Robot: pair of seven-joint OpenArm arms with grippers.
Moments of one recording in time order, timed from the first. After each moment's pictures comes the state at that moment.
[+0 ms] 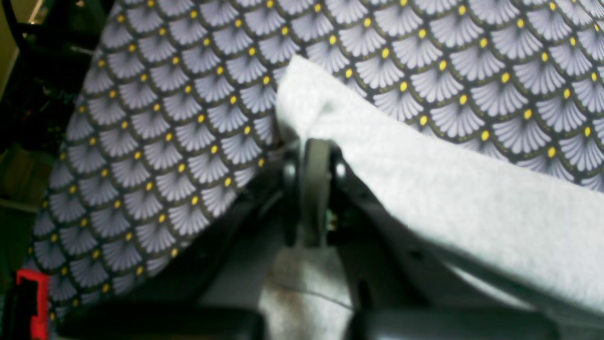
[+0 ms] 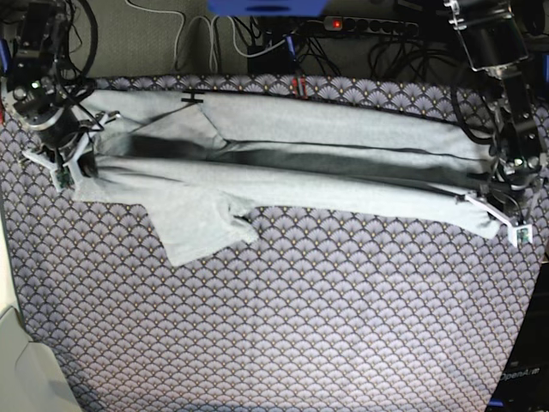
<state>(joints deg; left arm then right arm) -1.3 -17.9 -22.1 83.7 -9.0 -7.3 41.1 -20.6 16.1 22.5 104.3 6.3 33.6 -34.3</state>
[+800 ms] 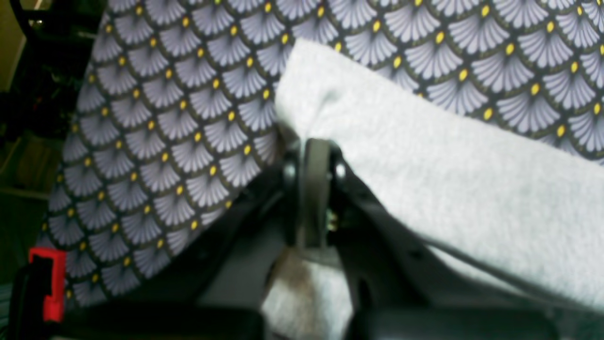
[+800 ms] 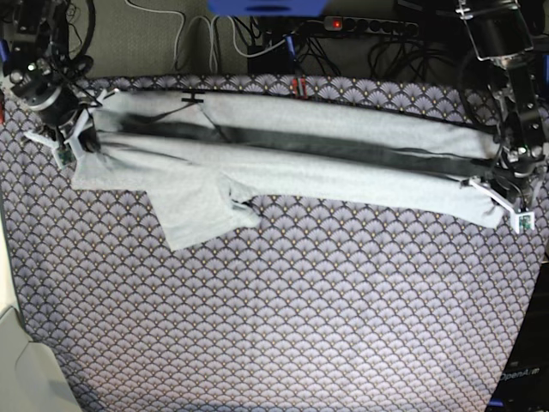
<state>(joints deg) 2.1 -19.7 -22.1 83.2 -9.5 -7.7 41.1 -25.9 15.9 25.1 104.3 7.1 38.6 -33.5</state>
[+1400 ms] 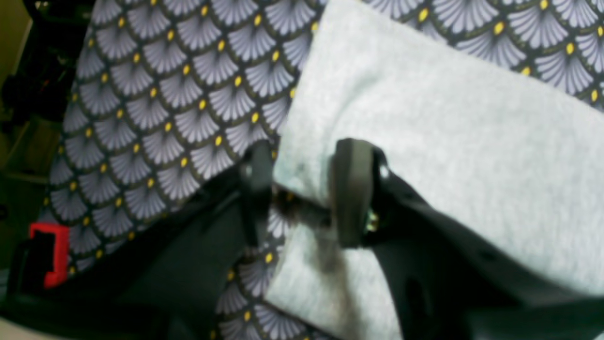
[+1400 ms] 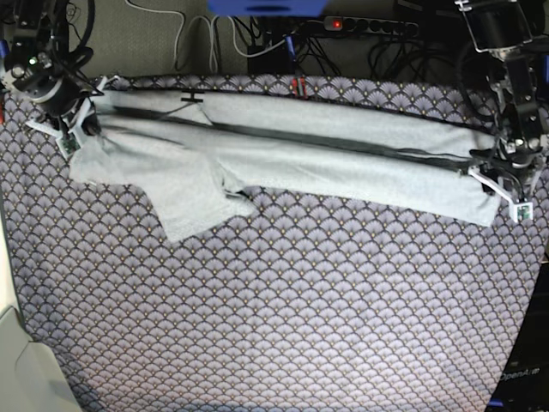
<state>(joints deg) 3.8 -19.7 -21.9 83.4 -8.8 -7.3 40.9 -26.5 16.1 25.0 103.8 6.5 39.7 -38.4</state>
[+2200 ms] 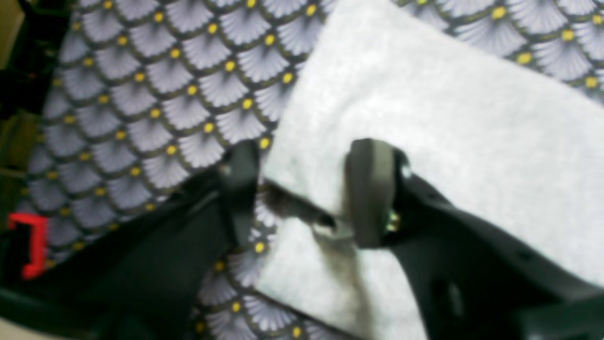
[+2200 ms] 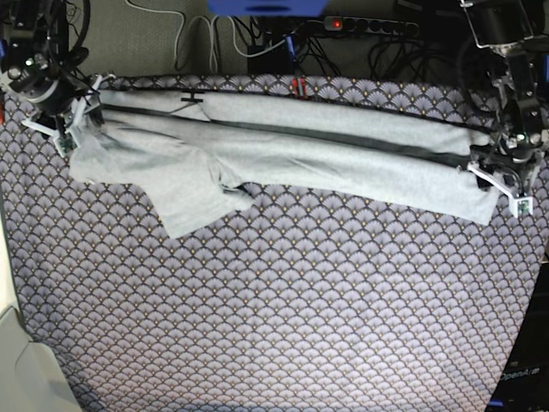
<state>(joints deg) 5.8 -20.7 -22.0 83.2 -13.3 -7.3 41.0 -26.7 17.1 26.2 103.9 6.7 40.0 -40.0</state>
